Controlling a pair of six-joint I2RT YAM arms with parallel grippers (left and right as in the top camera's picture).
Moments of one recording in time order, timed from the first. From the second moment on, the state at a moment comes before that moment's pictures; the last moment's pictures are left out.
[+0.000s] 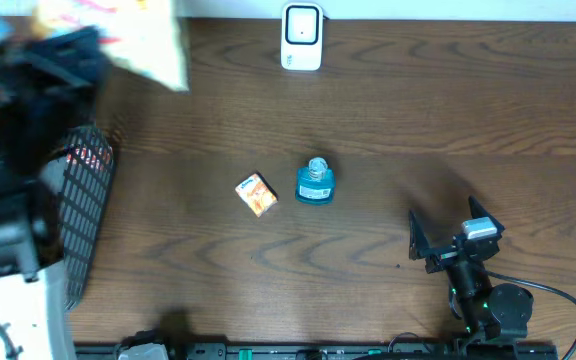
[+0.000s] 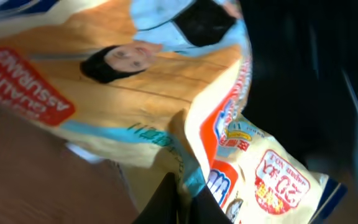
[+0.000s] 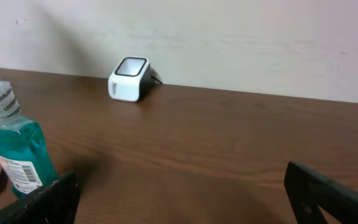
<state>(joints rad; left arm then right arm) 0.15 1.17 1.55 -0.55 0.52 -1.01 -0.02 0.01 0.01 -0.05 -0.25 -0.03</state>
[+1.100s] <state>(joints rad) -0.64 1.81 1.55 -0.41 0.15 -0.74 -0.02 0.01 0.01 -0.05 -0.25 -0.03</state>
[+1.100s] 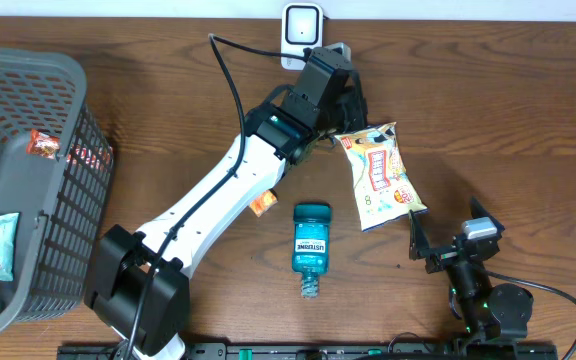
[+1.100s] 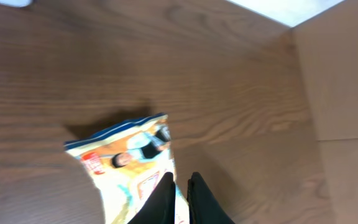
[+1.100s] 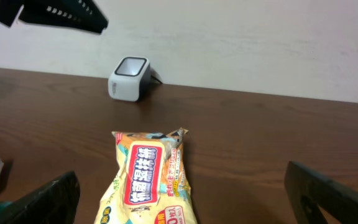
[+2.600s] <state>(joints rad) 0.67 1.53 1.49 -1.32 -0.50 -1.14 -0.02 0.01 0.01 -0.05 -0.25 -0.03</state>
